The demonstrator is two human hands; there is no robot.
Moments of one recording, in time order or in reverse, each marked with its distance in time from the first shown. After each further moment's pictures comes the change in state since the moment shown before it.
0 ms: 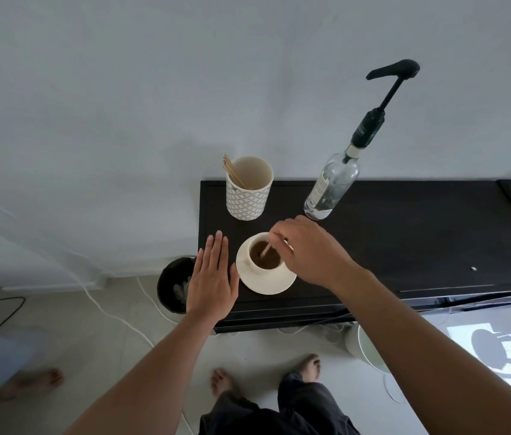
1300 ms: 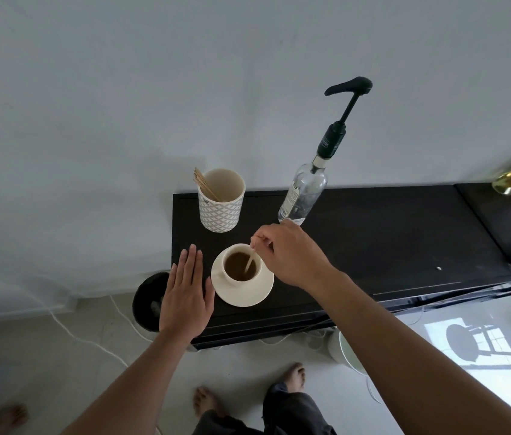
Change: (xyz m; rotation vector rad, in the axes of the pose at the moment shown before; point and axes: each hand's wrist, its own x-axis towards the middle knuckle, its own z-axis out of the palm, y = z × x) left_hand 0.001 -0.001 0.004 0.002 0.031 0.013; right_hand 0.000 0.008 -0.012 0.056 0.053 0.148
